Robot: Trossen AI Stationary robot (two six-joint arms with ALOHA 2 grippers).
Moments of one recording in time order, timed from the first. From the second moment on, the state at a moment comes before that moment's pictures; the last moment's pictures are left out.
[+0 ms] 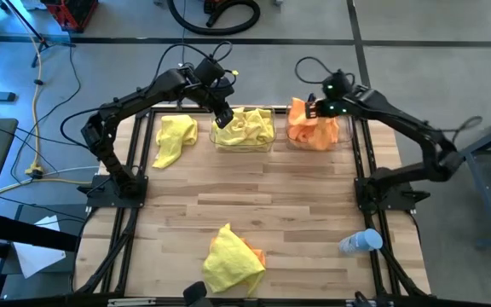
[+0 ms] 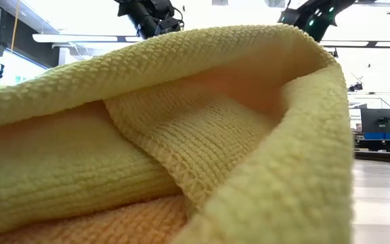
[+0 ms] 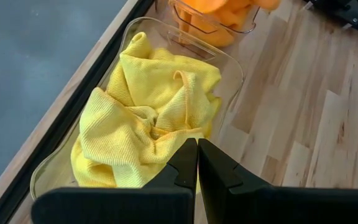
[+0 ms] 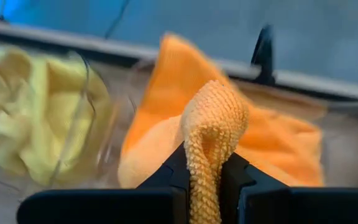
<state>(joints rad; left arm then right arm) 0.61 1.70 1.66 -0.90 0.23 0.06 -0.82 1.30 1.12 -0.75 0.09 0.49</state>
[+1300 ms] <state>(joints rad) 0.61 1.70 1.66 -0.89 0.23 0.06 -0.82 1.10 1.12 -0.85 0.19 0.53</state>
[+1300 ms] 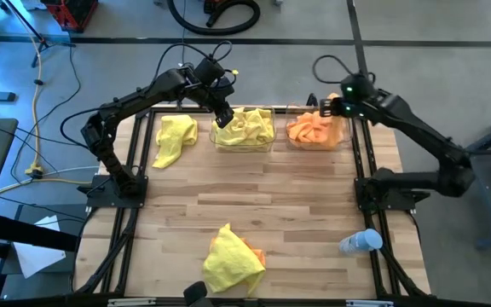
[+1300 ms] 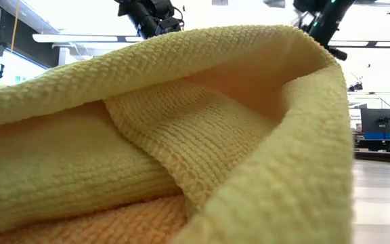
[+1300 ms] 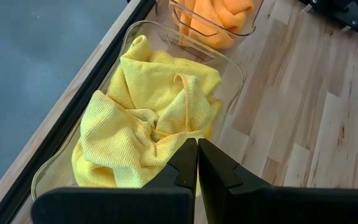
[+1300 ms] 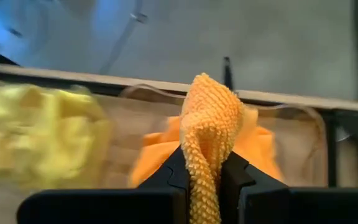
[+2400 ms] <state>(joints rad) 0.61 1.70 1.66 -0.89 0.23 0.06 -0.83 1.18 1.12 -0.93 0.00 0.51</state>
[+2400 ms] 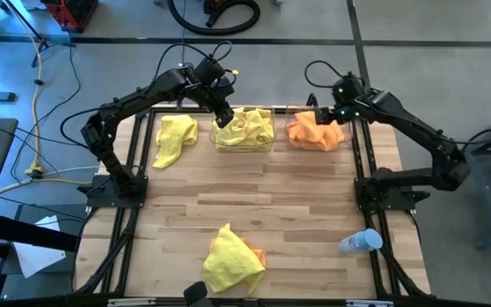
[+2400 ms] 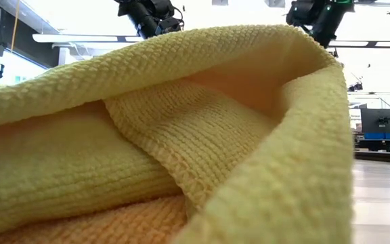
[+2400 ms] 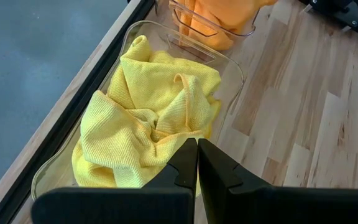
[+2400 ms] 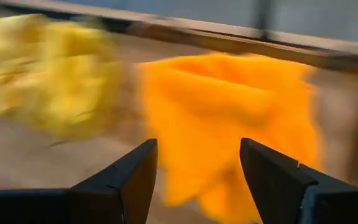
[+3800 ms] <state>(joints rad) 0.63 1.56 1.66 -0.93 0.22 0.03 -0.80 1.73 1.12 -0.85 0.10 0.50</state>
